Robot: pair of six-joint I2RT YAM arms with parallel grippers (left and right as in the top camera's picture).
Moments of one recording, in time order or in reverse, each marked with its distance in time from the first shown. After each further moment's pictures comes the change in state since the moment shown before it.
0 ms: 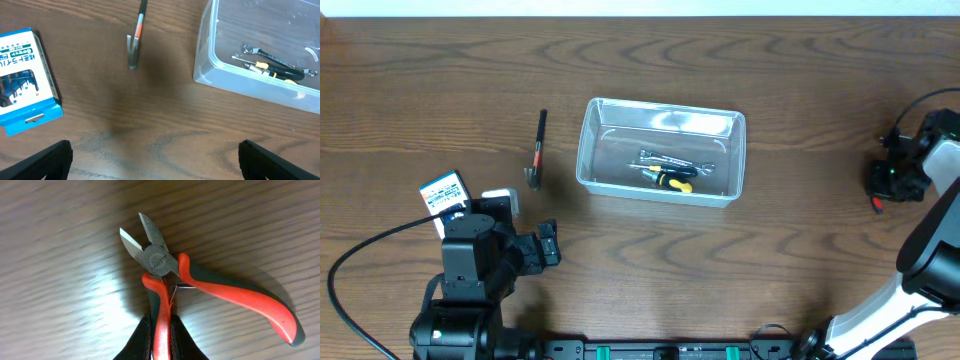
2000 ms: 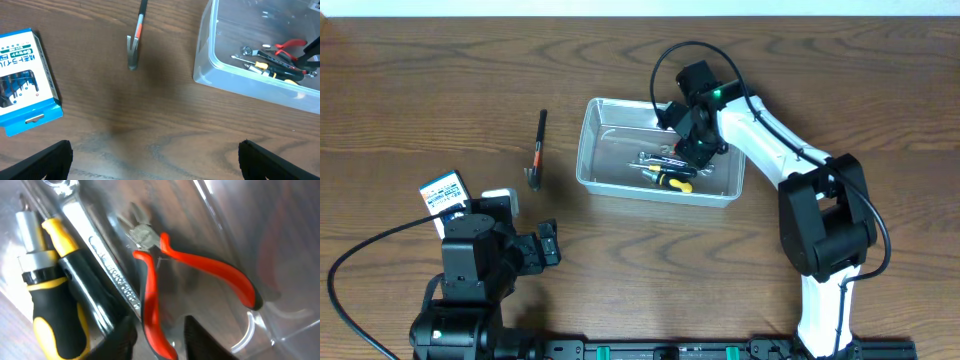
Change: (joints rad) left arm 0.000 0.000 0.000 0.001 0.000 0.000; right arm 0.915 0.159 0.360 -0.132 -0.047 -0.182
